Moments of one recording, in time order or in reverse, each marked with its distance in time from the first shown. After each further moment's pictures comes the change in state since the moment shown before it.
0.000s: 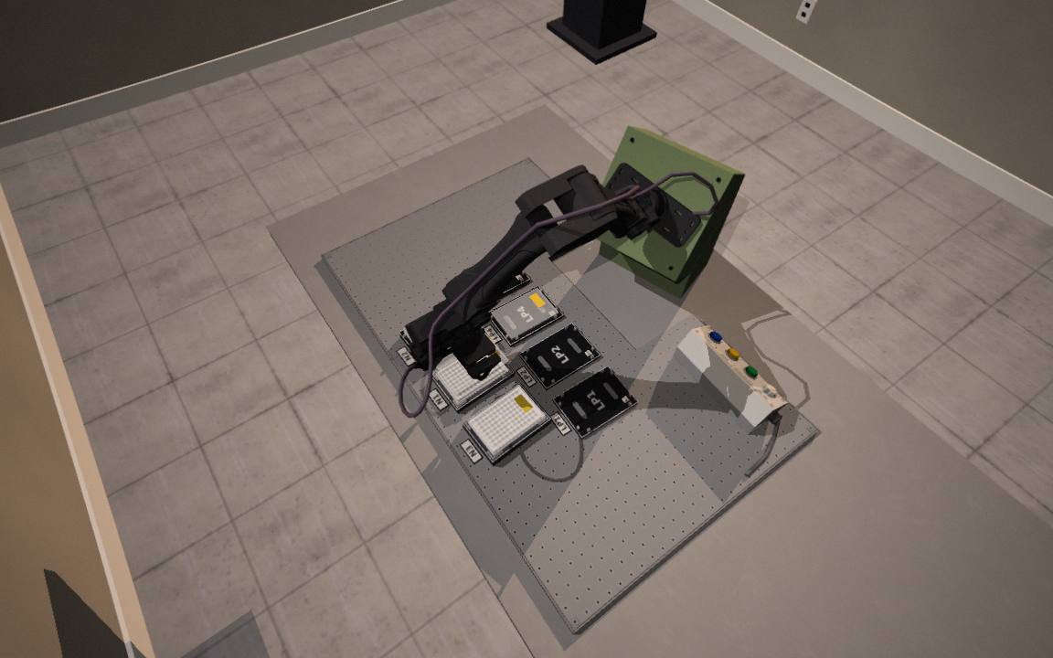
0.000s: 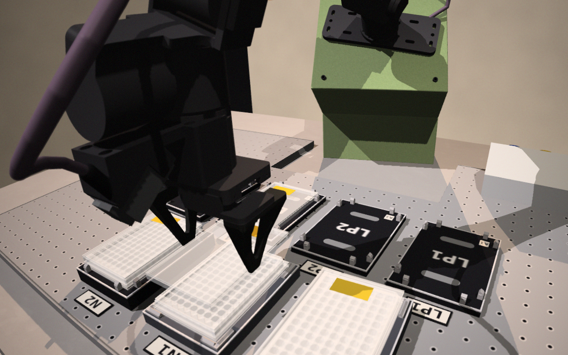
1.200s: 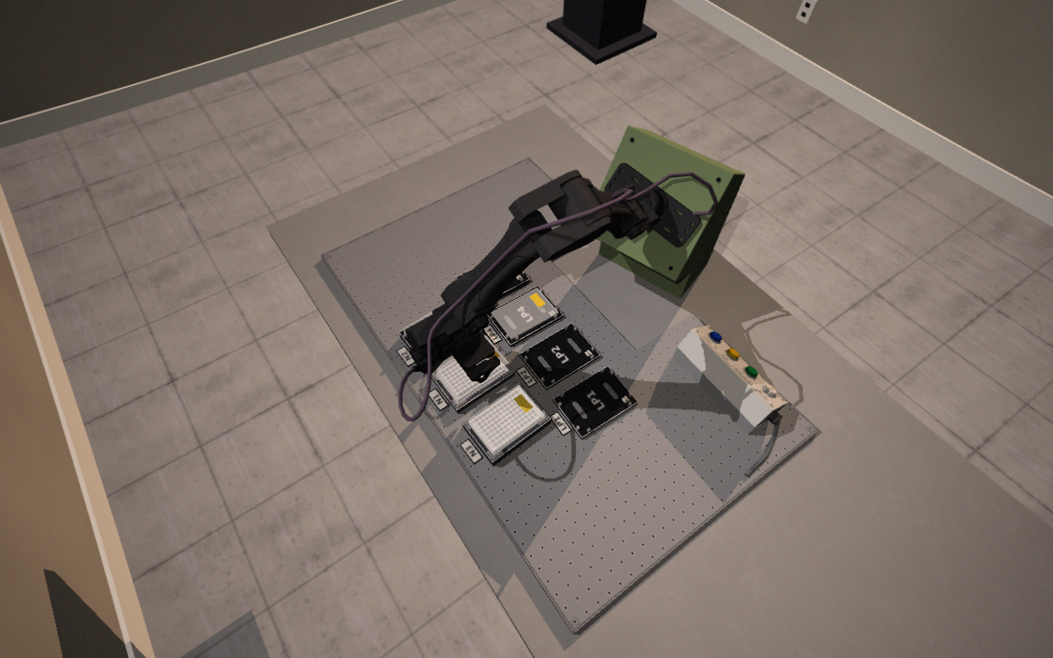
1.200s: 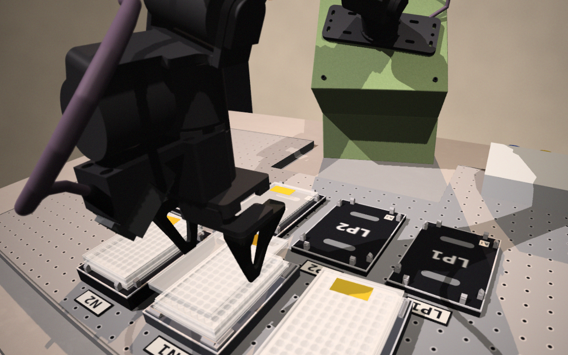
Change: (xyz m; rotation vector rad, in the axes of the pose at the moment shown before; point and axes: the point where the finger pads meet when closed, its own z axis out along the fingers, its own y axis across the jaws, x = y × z) arm 0.000 -0.002 0.012 -0.001 0.012 0.004
